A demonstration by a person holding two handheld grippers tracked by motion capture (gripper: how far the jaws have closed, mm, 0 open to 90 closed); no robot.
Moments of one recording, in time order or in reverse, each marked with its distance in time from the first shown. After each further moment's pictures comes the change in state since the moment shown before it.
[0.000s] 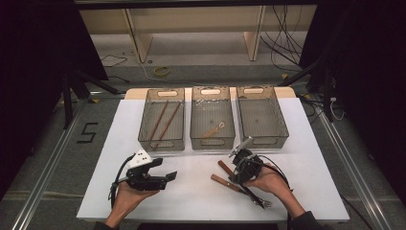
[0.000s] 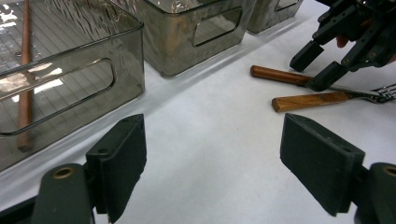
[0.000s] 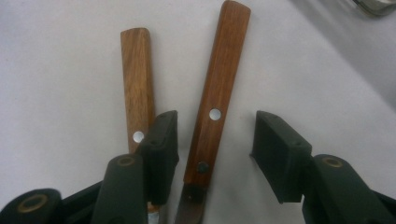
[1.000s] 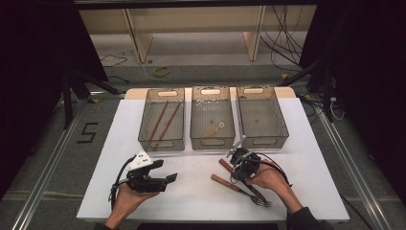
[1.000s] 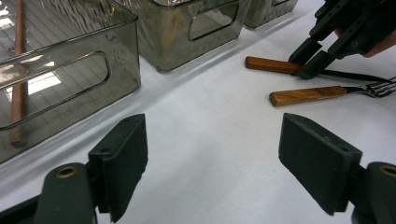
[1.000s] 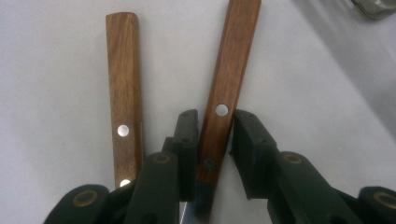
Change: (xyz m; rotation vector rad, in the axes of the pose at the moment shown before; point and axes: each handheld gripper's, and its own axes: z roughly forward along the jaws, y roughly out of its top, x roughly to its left) left arm -0.001 -0.003 0.001 0.008 -0.011 0.003; right arm 0.000 0.010 0.001 0.088 -0.045 -0.062
